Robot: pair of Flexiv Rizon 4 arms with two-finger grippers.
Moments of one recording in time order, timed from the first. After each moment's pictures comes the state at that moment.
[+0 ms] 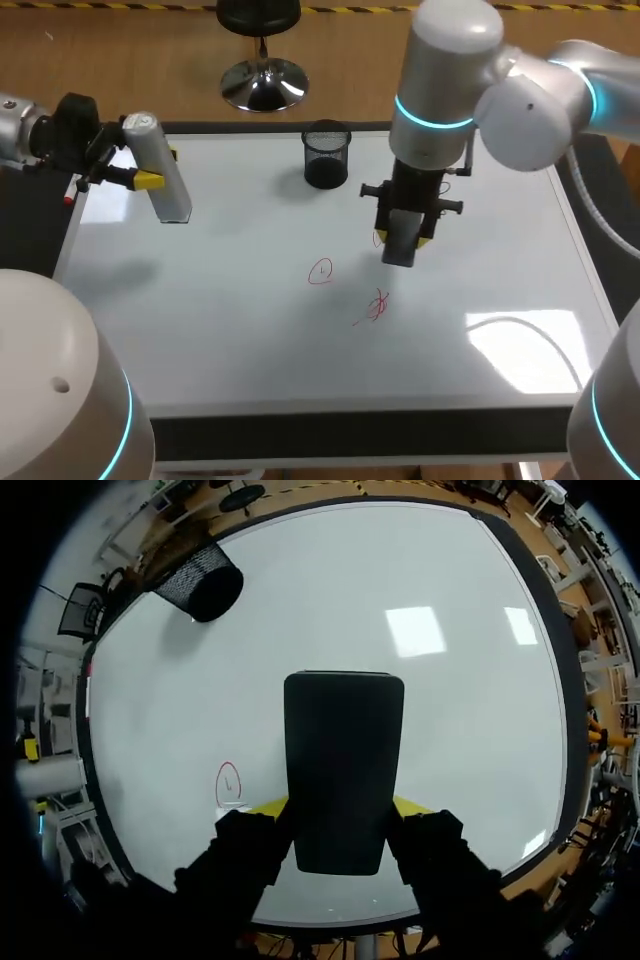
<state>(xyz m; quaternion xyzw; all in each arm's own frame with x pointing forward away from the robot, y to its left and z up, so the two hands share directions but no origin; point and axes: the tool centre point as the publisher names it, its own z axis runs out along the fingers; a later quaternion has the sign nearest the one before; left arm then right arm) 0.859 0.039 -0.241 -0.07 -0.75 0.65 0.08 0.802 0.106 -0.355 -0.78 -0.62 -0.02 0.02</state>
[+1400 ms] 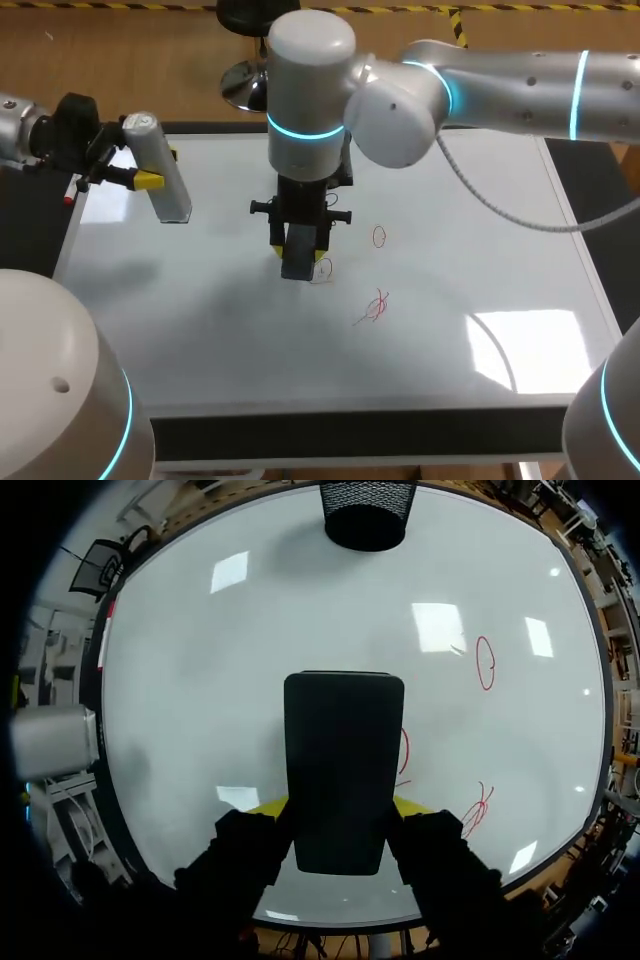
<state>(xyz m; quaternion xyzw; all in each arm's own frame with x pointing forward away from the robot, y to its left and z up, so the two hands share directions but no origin) 0.859 0.039 -0.241 -0.07 -0.75 0.65 0.08 0.794 0.260 -0.377 -0.75 -0.66 0.00 0.04</state>
